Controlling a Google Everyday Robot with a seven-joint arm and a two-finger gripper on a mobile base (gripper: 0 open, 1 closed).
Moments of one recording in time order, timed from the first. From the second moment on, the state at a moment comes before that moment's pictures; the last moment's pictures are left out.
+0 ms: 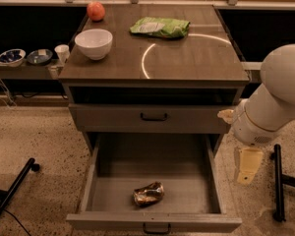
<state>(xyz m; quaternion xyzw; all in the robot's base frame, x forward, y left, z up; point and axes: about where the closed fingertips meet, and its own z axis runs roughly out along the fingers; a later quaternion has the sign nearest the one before) 0.435 -0.213 0.771 -0.69 0.72 0.01 0.11</state>
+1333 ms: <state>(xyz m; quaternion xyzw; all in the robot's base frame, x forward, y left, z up) 0.452 -0.137 0.567 -0.75 0.61 0.14 0.21</state>
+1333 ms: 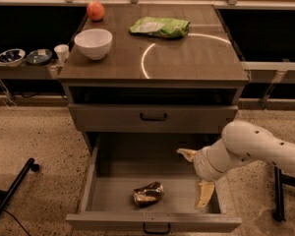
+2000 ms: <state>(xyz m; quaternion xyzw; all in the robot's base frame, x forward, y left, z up) 0.481 -0.113 0.517 -0.73 0.62 0.19 0.22</state>
